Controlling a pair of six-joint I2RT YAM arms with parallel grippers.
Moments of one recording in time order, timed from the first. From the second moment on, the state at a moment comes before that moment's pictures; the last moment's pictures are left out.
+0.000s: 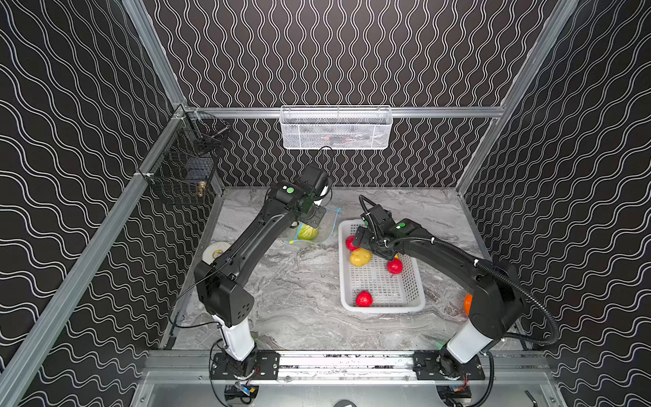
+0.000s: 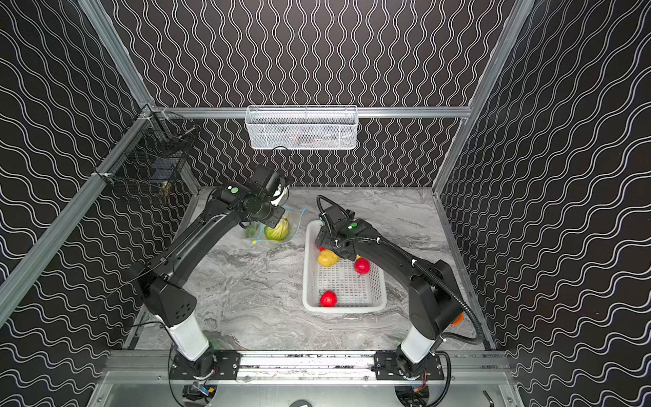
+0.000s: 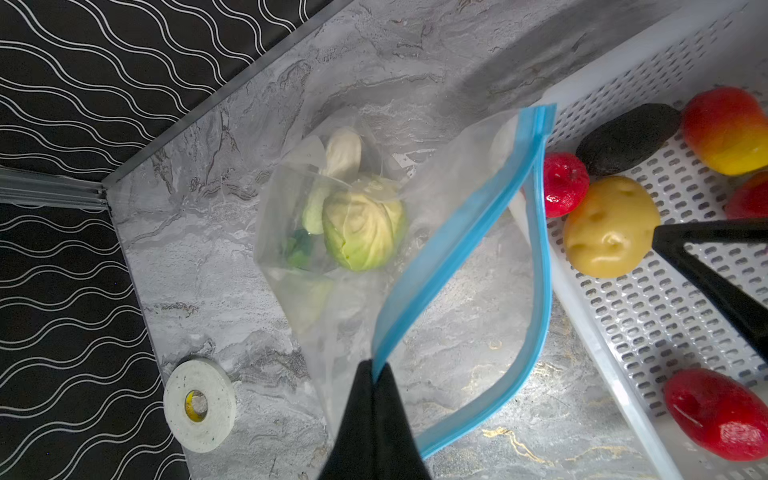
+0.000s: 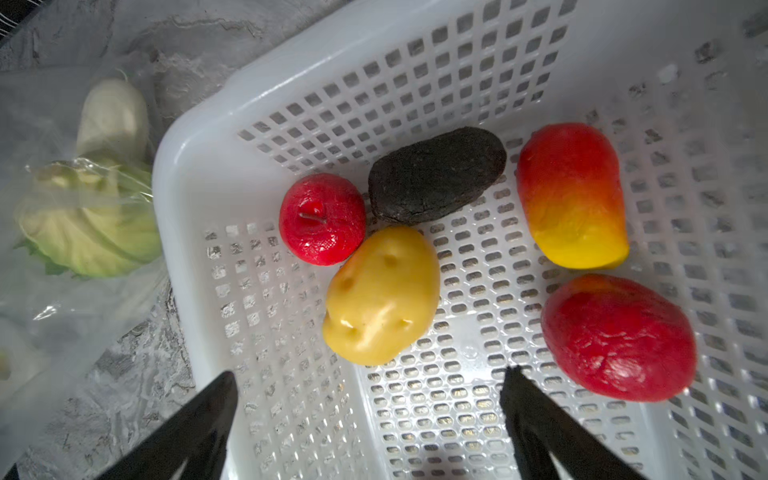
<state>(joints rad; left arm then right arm) -0.56 1.77 1.93 -1.19 -0.27 0.04 0.64 1.67 1.34 -0.75 0.14 0.94</state>
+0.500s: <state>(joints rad) -0.56 1.78 1.94 -1.19 -0.27 0.04 0.64 1.71 1.32 -0.77 0.15 1.02</state>
